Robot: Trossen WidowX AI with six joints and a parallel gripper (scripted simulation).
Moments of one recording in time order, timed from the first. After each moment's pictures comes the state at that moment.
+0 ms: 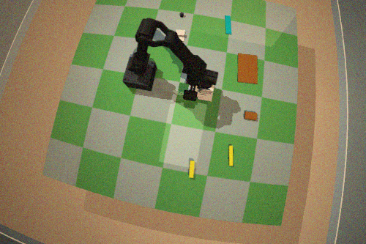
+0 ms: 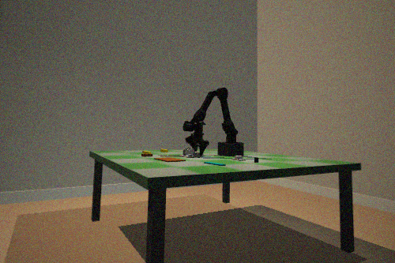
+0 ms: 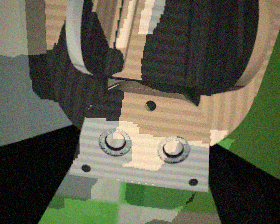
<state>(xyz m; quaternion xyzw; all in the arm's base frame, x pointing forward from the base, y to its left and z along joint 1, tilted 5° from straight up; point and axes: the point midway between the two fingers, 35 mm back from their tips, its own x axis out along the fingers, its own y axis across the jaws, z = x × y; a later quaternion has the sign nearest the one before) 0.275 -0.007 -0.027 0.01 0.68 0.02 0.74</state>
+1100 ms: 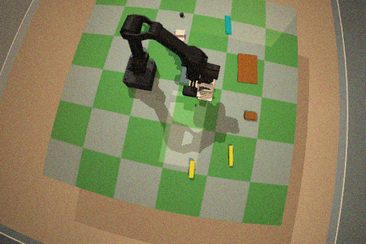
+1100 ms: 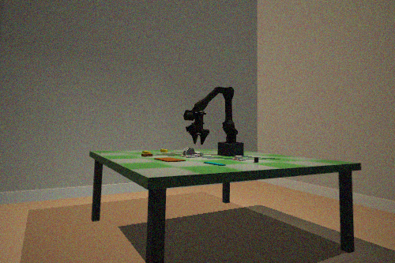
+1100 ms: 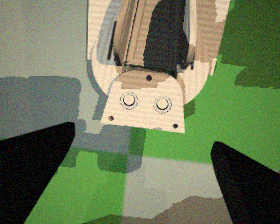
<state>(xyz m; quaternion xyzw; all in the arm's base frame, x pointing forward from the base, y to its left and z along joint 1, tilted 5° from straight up) 0.269 -0.012 0.046 0.02 0.67 0.02 0.74</state>
